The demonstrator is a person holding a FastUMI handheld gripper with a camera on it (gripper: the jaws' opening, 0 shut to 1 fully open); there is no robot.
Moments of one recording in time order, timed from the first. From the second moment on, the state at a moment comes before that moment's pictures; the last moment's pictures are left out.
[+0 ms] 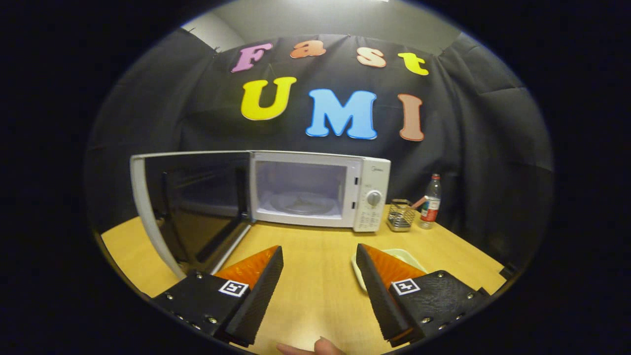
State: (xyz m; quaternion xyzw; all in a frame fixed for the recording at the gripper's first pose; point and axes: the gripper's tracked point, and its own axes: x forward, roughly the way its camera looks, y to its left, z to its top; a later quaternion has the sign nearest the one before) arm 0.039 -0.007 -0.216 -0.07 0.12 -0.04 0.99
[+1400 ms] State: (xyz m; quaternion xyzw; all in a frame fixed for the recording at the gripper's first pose) arm 0.122 -0.100 -0.314 0.05 0.27 -0.05 0.96
